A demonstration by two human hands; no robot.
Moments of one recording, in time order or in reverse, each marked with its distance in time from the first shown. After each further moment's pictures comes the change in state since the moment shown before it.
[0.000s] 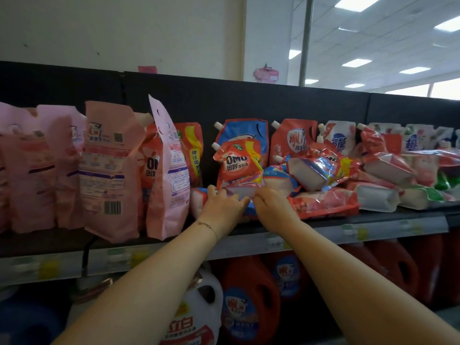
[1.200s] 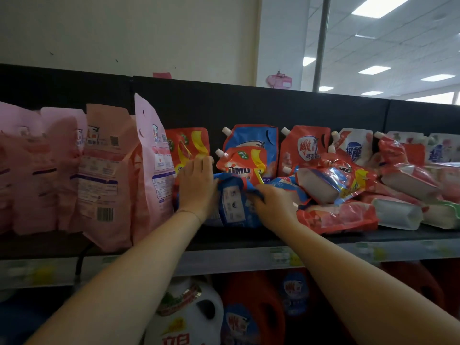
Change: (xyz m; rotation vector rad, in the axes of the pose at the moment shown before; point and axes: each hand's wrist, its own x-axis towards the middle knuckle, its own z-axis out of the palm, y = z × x) left_hand 0.023 -0.058 0.002 -0.391 0.520 -0.430; right_hand 0.032 0.004 0.007 -0.051 0.125 -0.106
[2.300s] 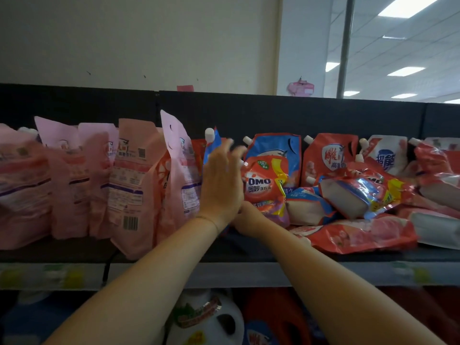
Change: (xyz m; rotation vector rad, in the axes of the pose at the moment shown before) left_hand 0.009 0.020 -0.024 -0.137 0.336 0.187; right_hand 0.029 -0.056 0.058 0.330 -0.521 0.107
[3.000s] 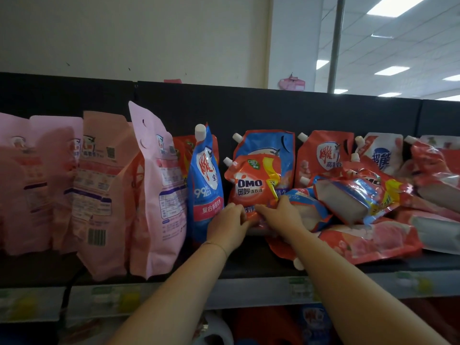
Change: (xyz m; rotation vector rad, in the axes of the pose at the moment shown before) left_hand -0.051 -0.013 0.076 -0.141 -0.753 -0.450; right_hand 0.018 0.081 -0.050 0.180 0.363 0.422
